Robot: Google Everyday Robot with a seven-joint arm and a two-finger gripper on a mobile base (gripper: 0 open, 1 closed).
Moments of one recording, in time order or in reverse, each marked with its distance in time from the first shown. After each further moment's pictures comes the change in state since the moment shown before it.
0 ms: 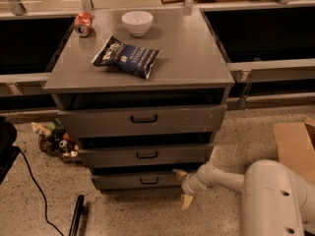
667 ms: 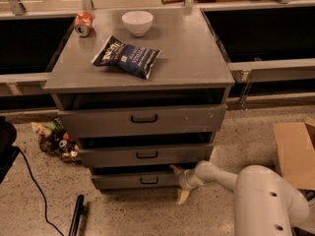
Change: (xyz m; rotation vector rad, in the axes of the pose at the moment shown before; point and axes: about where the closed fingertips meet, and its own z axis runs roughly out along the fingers) arm 0.013 -0.030 0.025 0.043 -0.033 -0.025
